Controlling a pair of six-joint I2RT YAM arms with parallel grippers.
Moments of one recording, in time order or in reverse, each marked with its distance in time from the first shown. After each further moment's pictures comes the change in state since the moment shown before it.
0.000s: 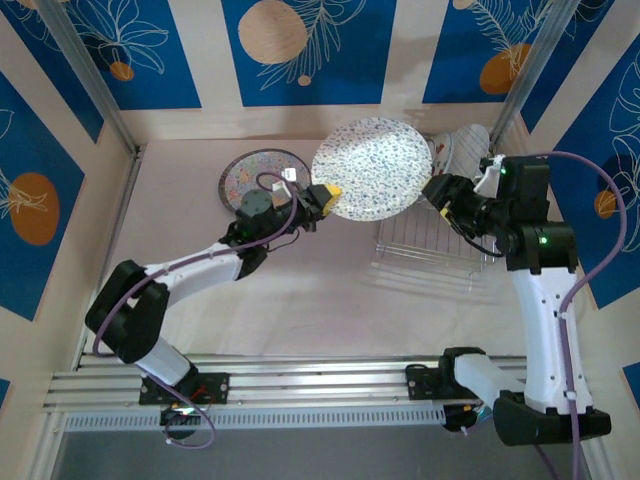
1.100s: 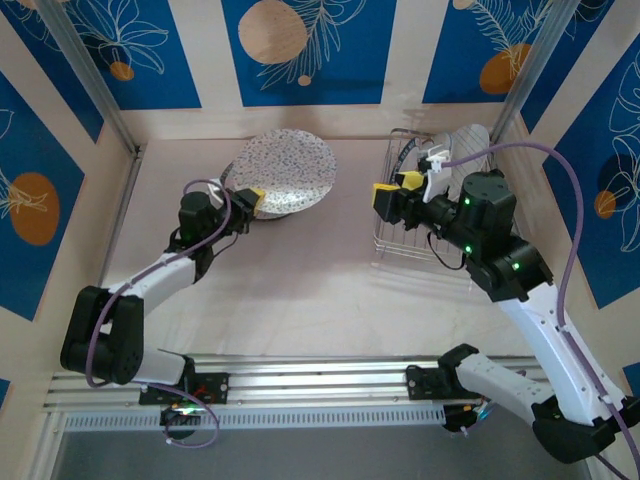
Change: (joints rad) left arm 0.407 -0.158 -0.221 -0.192 0.053 0.129; right arm 0.455 -0.086 -0.181 0.505 0.234 -0.549
